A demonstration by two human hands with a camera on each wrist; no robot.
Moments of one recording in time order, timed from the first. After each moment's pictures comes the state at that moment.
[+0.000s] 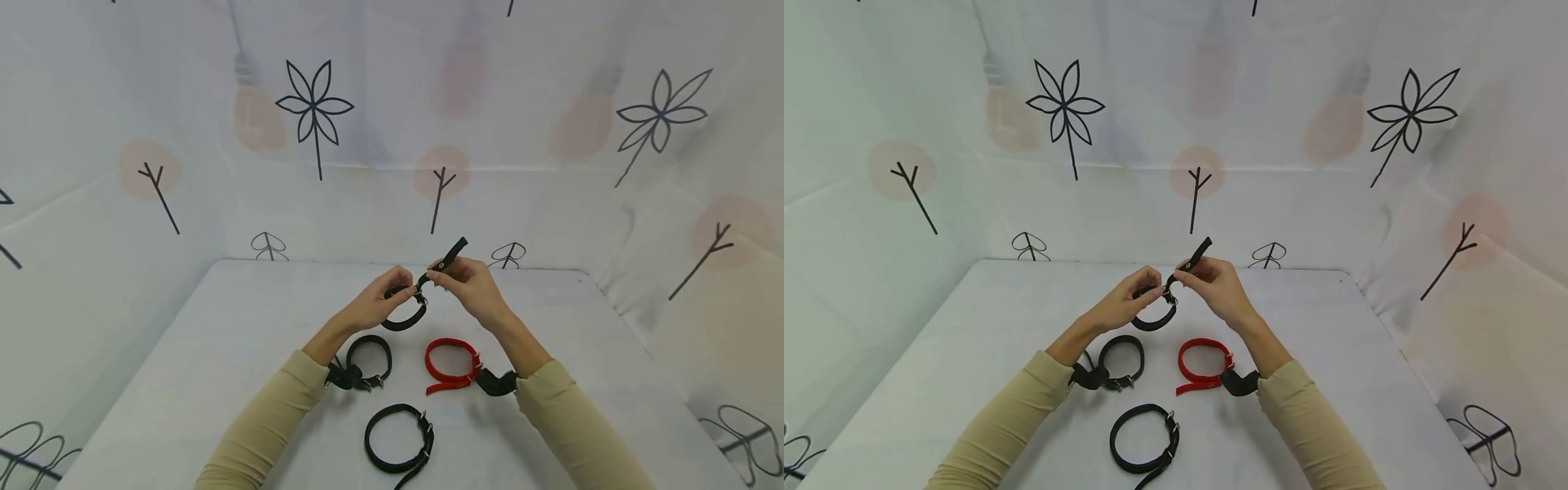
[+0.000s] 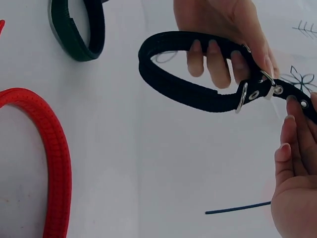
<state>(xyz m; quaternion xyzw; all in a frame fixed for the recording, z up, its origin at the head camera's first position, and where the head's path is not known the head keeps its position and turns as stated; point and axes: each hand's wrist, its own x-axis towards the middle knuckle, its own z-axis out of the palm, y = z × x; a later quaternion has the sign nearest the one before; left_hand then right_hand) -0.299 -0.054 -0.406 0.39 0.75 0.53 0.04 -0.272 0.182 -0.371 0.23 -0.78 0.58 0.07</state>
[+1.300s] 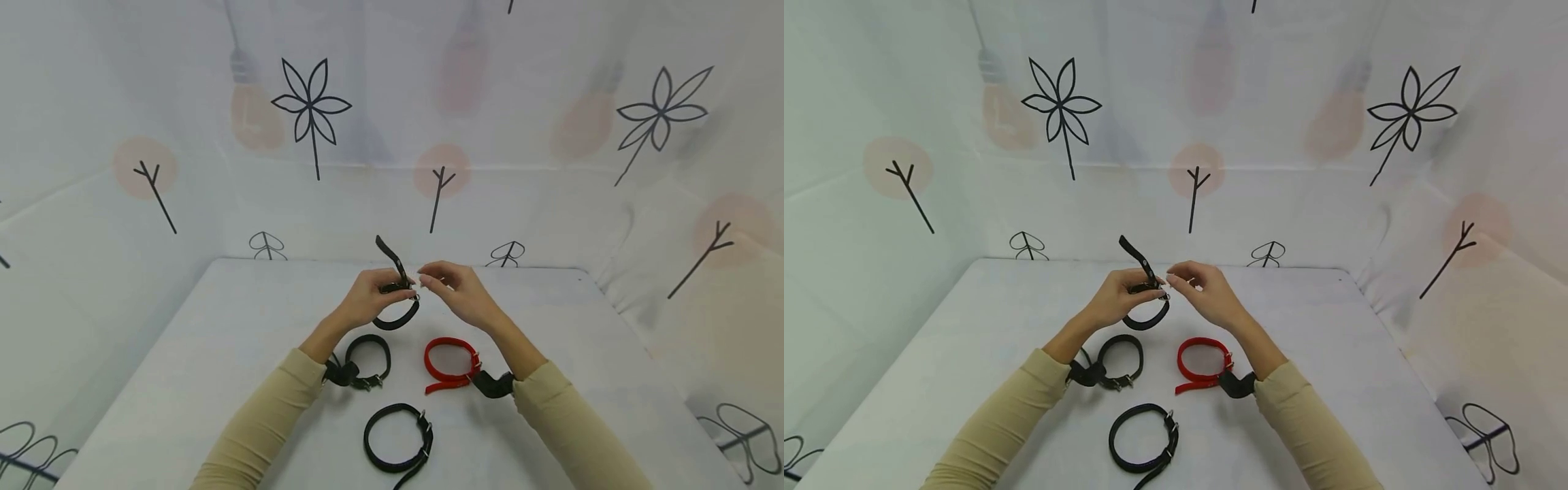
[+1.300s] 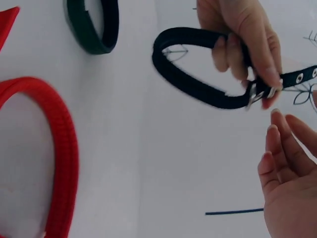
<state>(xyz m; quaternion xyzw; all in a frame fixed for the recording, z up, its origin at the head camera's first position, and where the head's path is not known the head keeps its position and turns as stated) -0.307 -0.060 -0.405 0.39 0.77 0.51 -0.05 -0.274 0.173 -0.373 0.26 -0.85 0.45 0.06</state>
